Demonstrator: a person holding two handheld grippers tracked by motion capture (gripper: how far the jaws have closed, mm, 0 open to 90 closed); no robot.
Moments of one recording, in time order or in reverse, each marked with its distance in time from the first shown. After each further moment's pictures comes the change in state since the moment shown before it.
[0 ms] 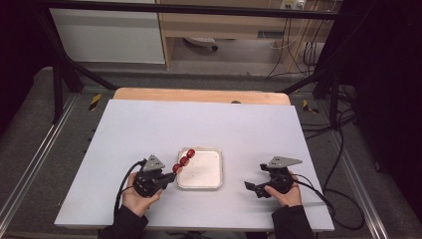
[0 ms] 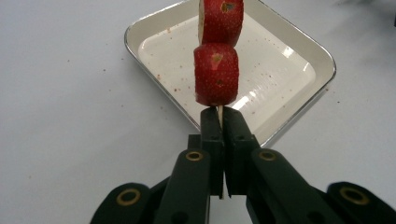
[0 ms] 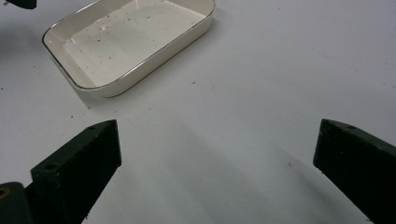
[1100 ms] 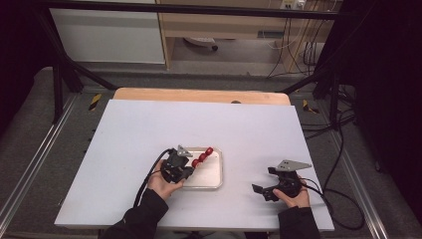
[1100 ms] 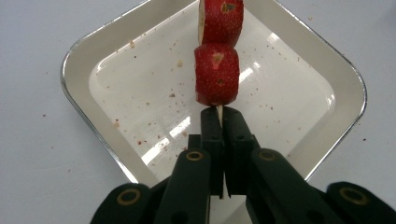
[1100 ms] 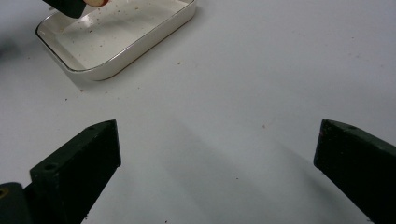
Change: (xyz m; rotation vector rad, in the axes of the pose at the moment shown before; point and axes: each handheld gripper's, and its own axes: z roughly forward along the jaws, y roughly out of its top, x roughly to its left) left arm -0.021 0.041 0.060 0.182 0.021 0.038; right arm -0.007 -0.014 -0.017 0.004 -0.016 0.037
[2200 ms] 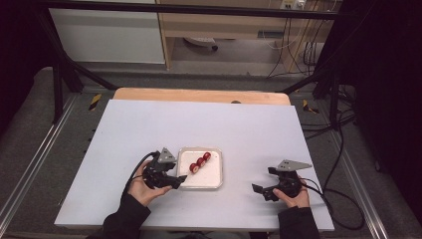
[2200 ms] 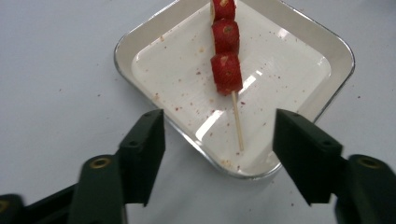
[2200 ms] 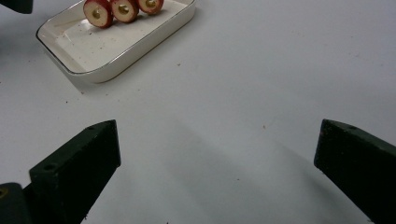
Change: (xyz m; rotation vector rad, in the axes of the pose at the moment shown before) left arm 0.025 -0.032 -0.041 -0.094 -0.024 0.078; right arm 0.000 0.000 0.001 -0.005 -0.003 0.011
